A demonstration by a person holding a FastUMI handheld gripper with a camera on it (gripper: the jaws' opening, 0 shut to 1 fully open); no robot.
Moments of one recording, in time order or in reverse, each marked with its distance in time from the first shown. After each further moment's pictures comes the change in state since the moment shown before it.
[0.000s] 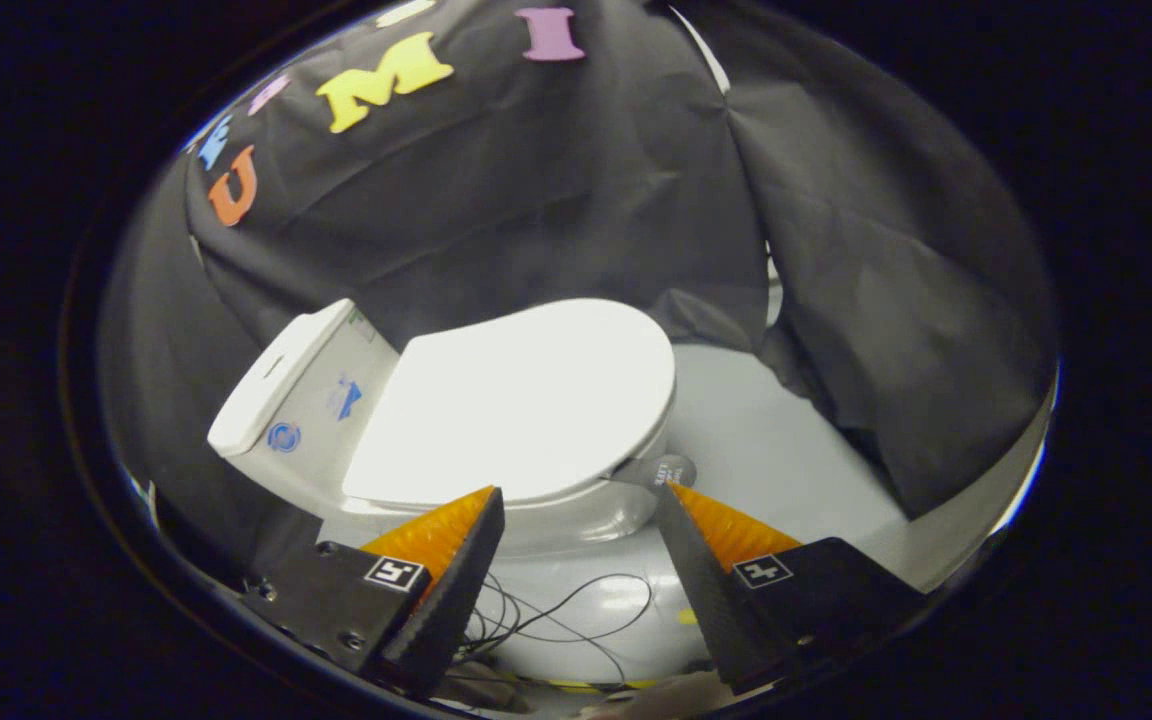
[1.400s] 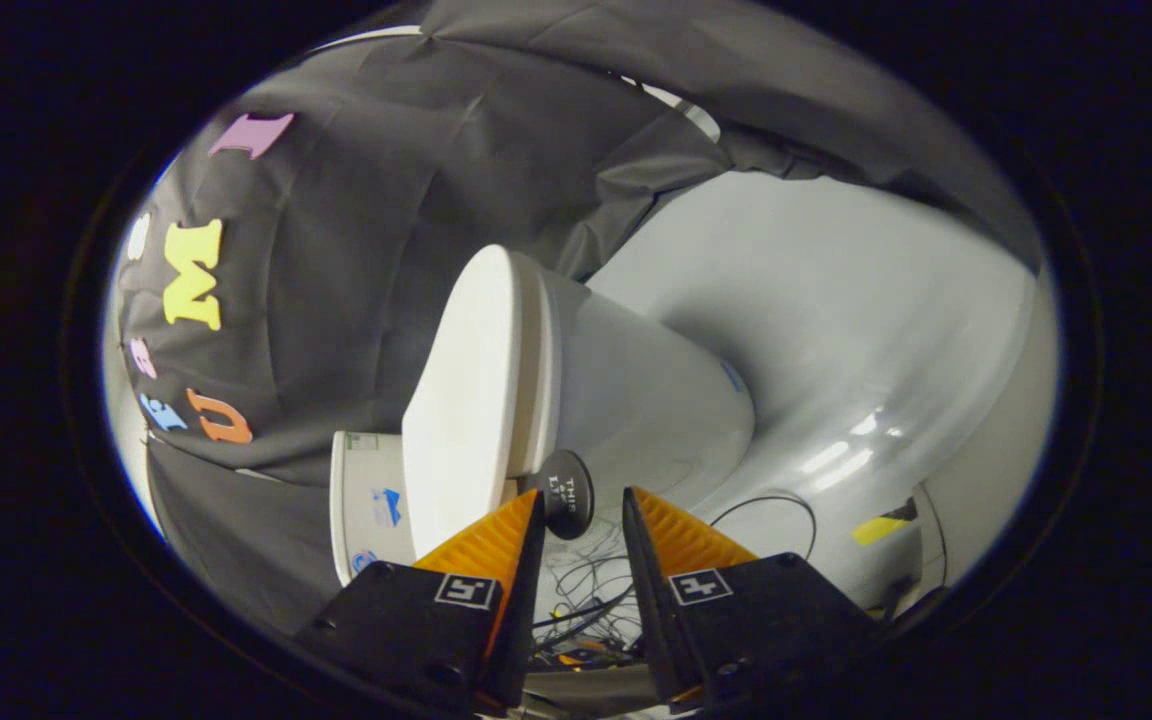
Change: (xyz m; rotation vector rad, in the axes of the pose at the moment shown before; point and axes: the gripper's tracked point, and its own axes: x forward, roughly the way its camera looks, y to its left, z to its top) arm 0.114 -0.068 -0.019 0.669 0.179 0.345
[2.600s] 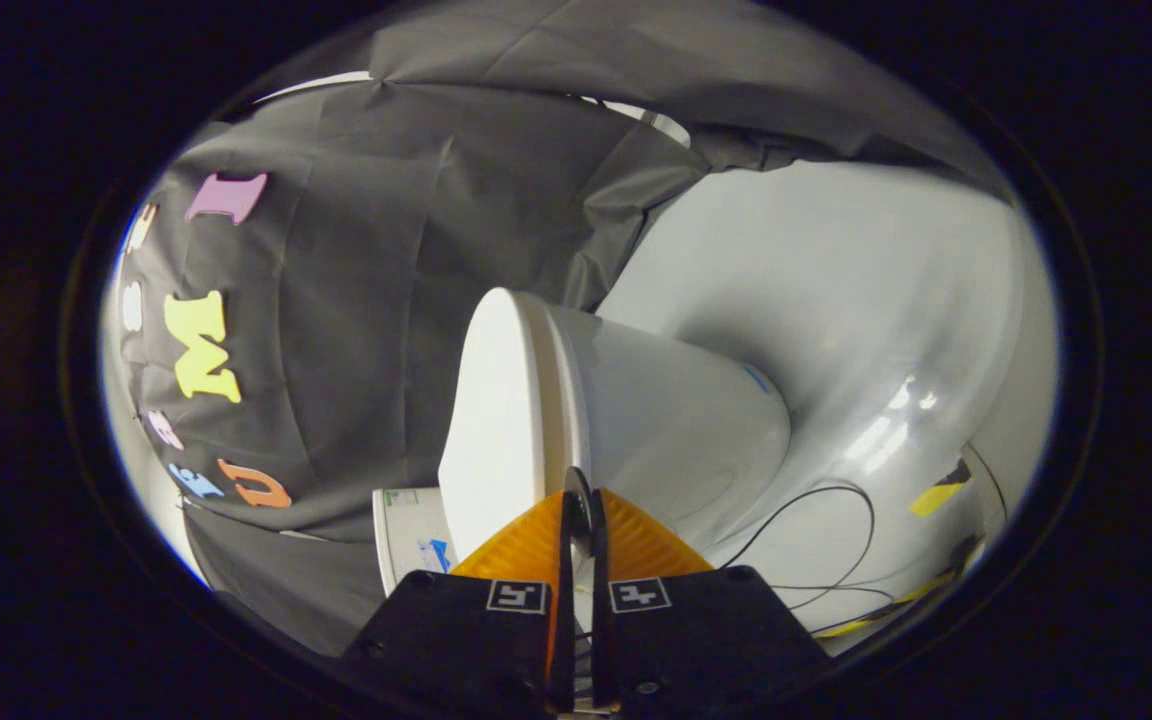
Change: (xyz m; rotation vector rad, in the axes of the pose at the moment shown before) arm 0.009 0.019 0.014 0.142 -0.123 0.050
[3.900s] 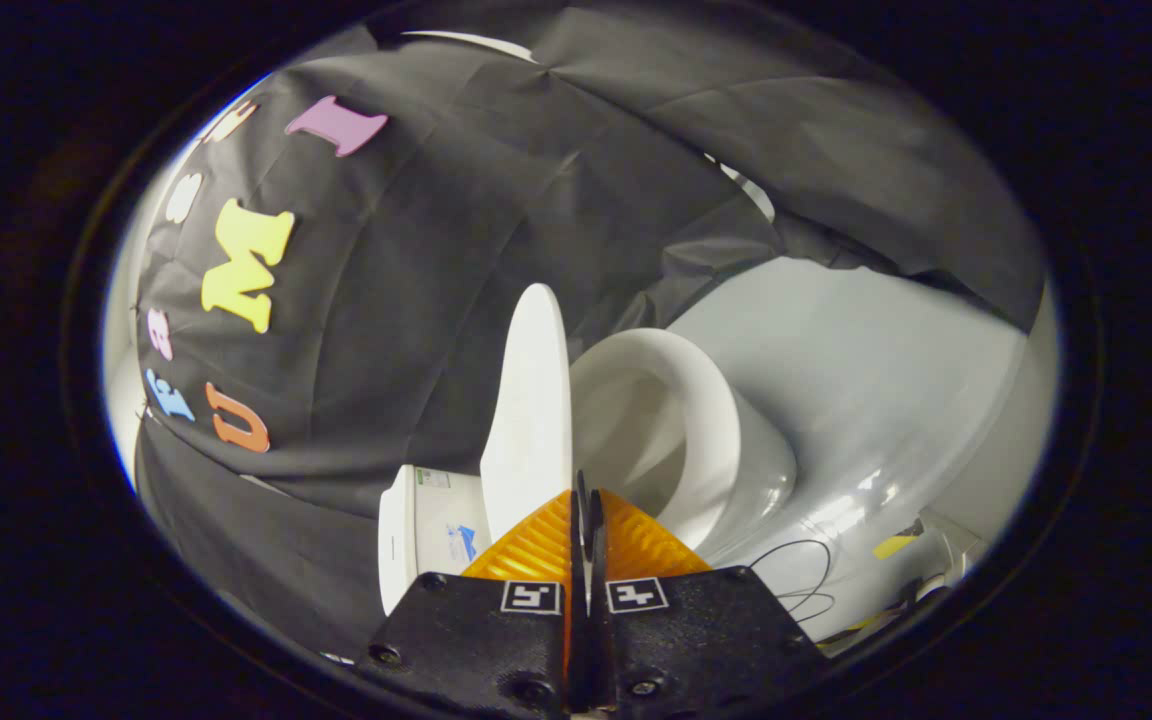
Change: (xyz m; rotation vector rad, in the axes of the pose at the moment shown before) arm -0.062 0.142 -0.026 -0.292 -0.090 -0.029
